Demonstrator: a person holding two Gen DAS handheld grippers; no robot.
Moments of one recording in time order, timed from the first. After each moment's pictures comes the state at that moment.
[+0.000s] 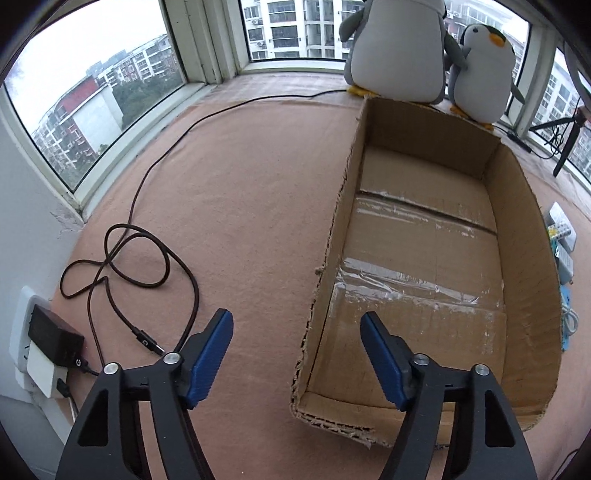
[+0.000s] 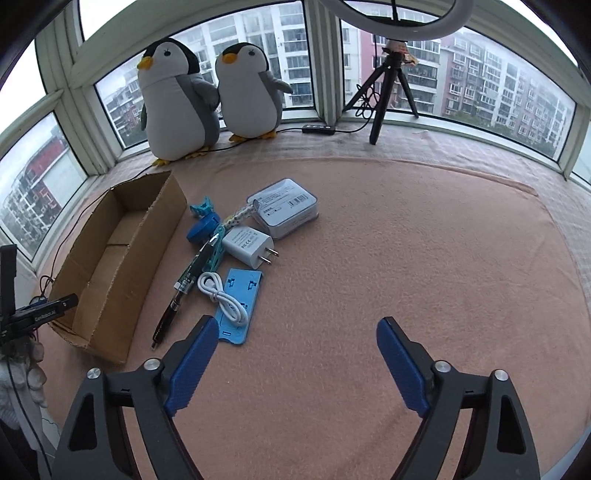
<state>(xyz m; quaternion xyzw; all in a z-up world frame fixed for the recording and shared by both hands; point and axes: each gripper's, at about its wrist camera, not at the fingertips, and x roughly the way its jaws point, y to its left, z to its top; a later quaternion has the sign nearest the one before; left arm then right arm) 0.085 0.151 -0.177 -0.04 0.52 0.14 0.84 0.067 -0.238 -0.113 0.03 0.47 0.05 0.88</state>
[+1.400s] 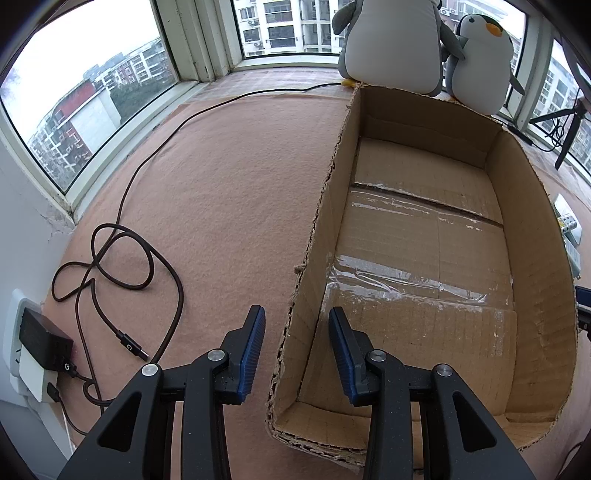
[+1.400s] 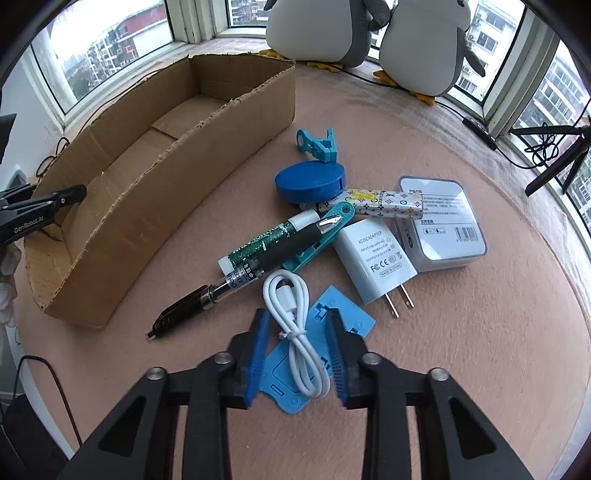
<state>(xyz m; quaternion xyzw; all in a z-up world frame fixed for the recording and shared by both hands) 0.090 0.143 -0.185 -0.04 0.52 0.14 0.84 0.142 -0.129 -0.176 -0.17 0.54 0.23 0.79</state>
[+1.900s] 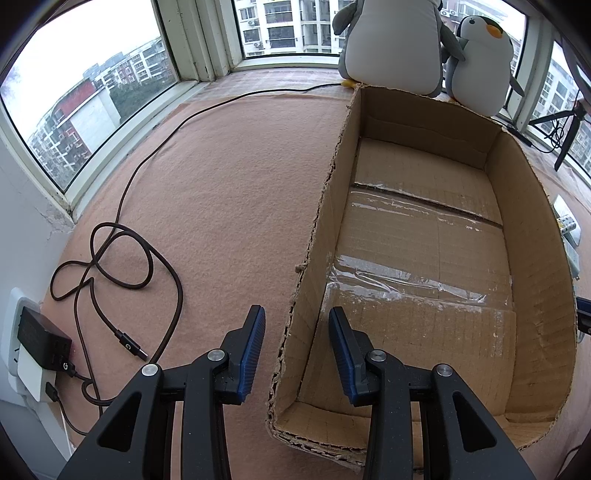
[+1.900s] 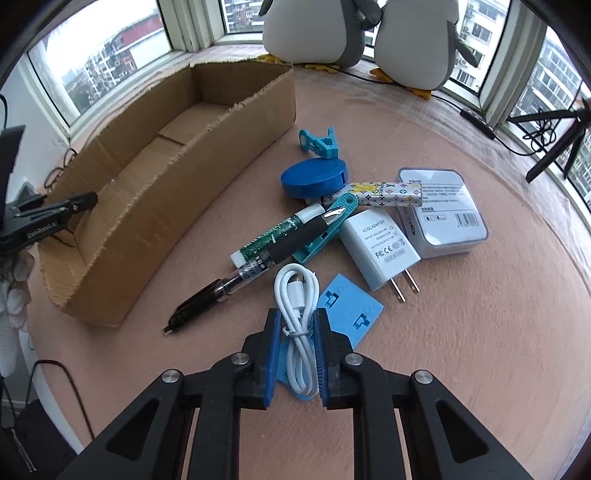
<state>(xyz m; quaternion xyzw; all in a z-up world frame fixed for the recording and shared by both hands) 0.090 0.144 -0.184 -0.04 0.52 0.14 0.84 0.135 -0.136 -0.170 -0.13 0.55 0.24 0.79</state>
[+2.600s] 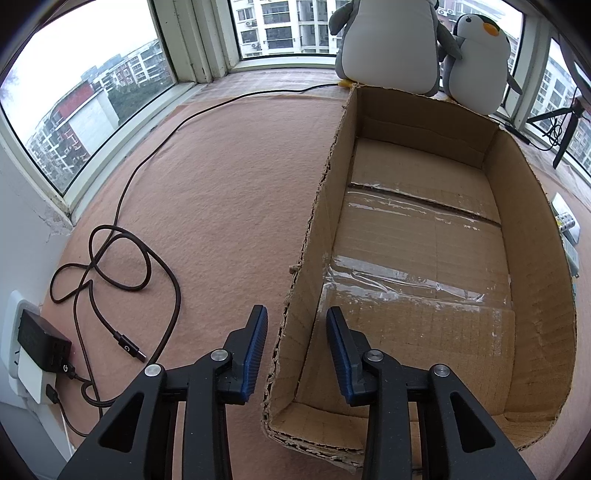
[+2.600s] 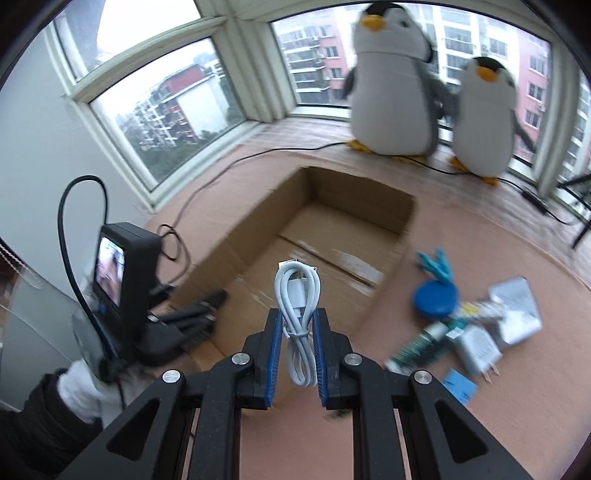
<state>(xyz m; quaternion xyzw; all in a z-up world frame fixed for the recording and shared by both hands) 0.091 0.142 -0.185 -0.03 0.52 0.13 0.84 0.121 -0.049 -0.090 -0.04 0.47 0.35 0.81</state>
